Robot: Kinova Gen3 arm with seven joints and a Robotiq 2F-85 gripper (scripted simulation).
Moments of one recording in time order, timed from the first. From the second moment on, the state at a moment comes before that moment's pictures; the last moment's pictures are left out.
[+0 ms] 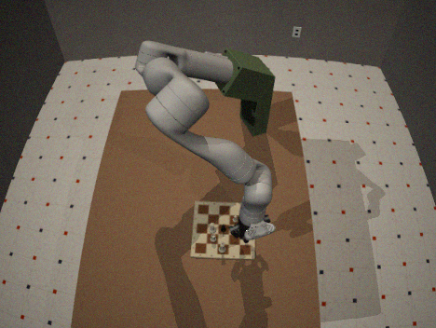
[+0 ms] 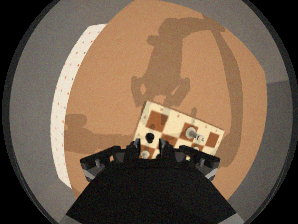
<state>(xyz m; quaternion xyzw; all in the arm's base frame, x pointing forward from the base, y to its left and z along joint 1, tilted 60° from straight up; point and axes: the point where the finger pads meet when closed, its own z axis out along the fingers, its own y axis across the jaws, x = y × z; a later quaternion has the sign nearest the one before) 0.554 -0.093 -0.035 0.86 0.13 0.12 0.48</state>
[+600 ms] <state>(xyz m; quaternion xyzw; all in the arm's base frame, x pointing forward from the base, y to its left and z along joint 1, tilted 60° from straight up) 0.560 -0.099 -0.040 0.86 0.13 0.12 0.48</state>
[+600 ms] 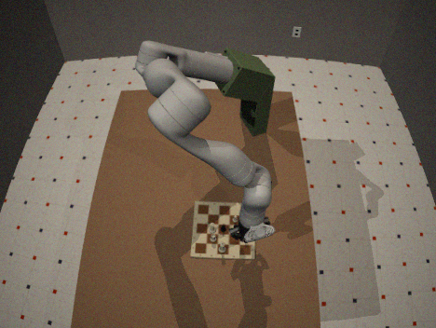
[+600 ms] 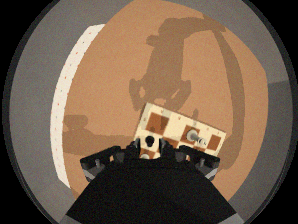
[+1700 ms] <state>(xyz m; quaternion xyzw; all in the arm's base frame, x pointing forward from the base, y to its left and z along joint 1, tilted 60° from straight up) 0.565 -0.119 -0.051 0.86 0.13 0.12 0.48</state>
